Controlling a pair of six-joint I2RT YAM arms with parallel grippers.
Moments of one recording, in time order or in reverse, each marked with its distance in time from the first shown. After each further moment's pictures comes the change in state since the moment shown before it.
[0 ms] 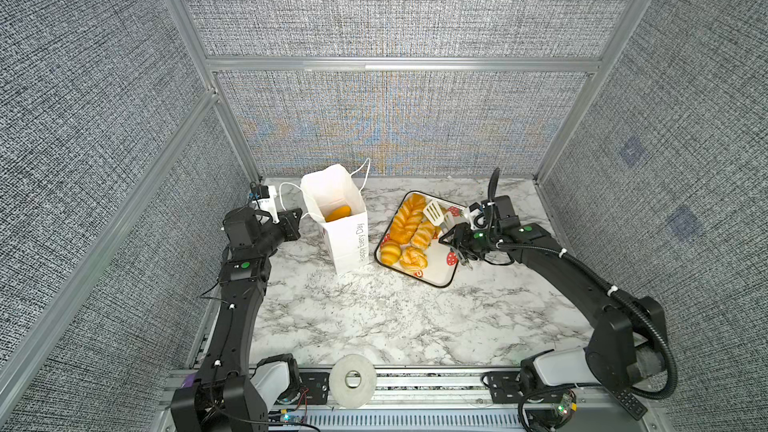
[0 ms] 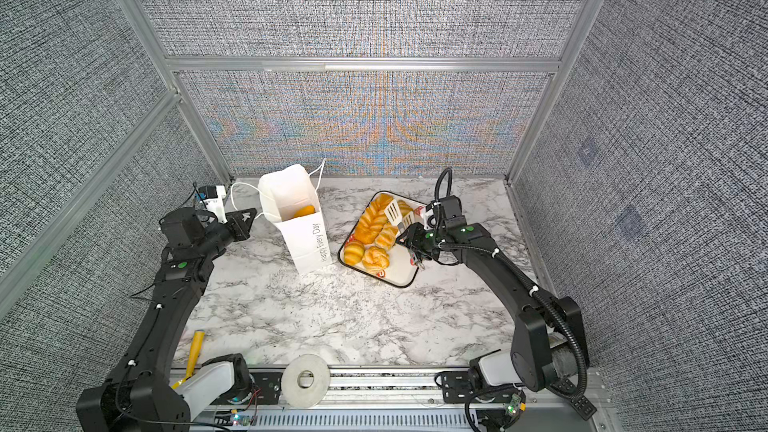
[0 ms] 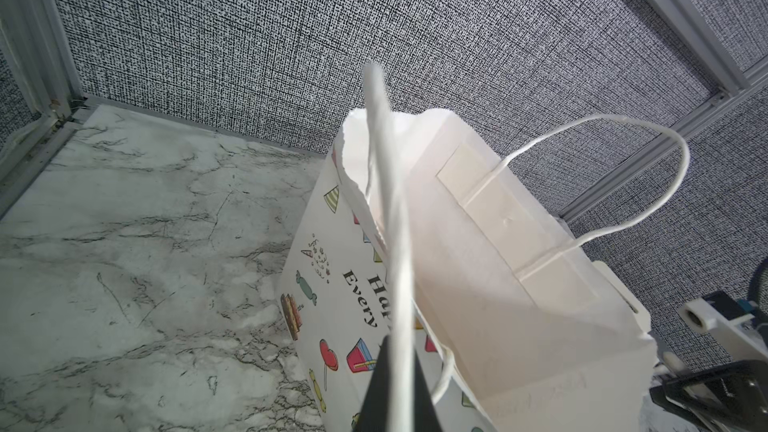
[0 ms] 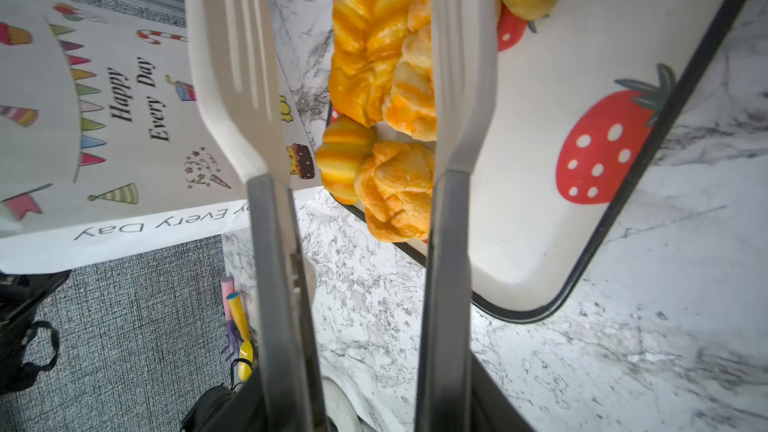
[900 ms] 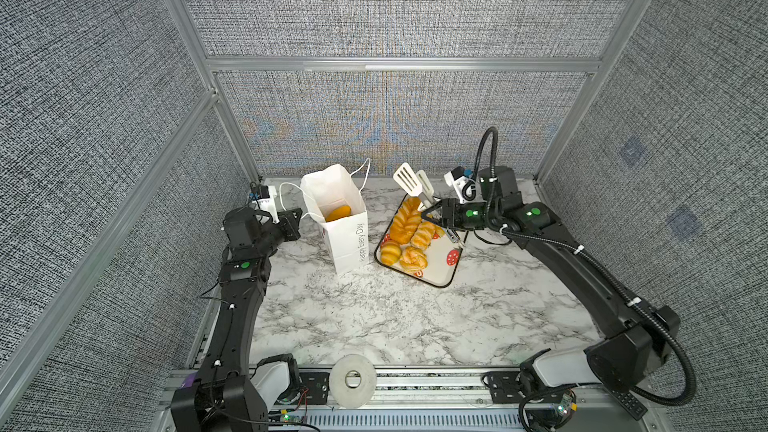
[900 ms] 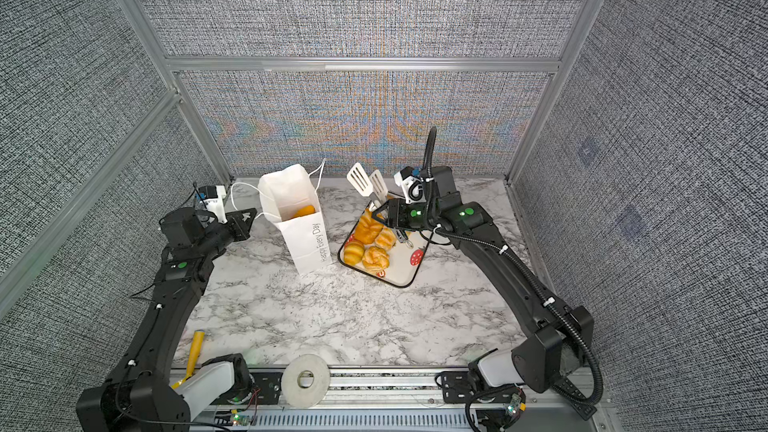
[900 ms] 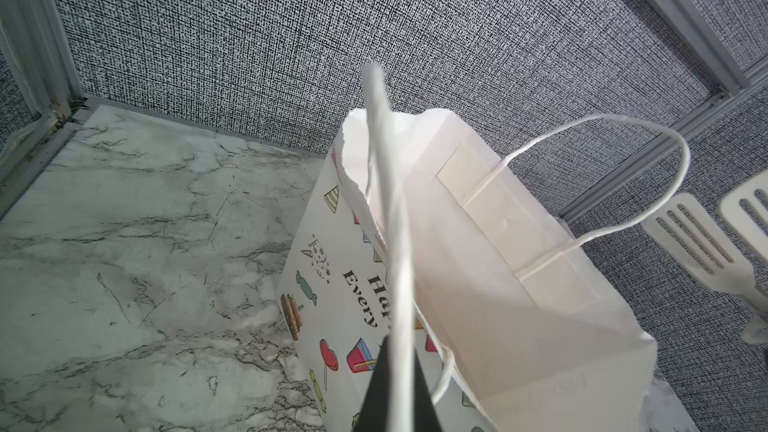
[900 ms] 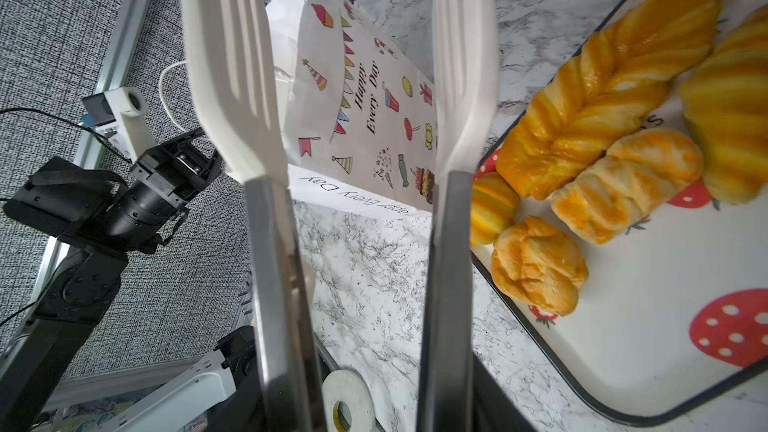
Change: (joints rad) left arm 0.000 0.000 0.000 0.000 0.000 0.000; right arm 0.115 -0.004 0.337 -0.073 -0.068 -0.198
